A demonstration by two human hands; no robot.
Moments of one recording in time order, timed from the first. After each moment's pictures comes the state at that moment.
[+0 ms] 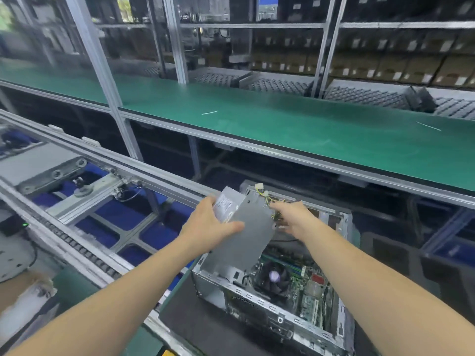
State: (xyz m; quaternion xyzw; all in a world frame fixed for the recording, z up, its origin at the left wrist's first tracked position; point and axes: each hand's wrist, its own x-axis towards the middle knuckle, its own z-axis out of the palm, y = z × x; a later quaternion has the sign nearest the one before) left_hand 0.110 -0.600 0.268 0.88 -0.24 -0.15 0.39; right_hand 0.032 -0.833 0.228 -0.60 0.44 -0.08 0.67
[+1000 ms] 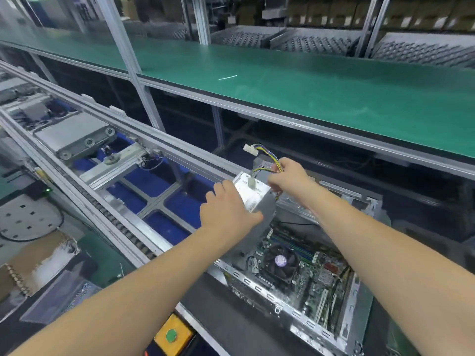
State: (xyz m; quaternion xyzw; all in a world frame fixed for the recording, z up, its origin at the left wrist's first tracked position) left_hand 0.079 -0.662 0.238 0.98 -0.19 0.02 0.10; right_hand 0.076 -0.849 0.234 -0.77 0.27 -0.09 0.57
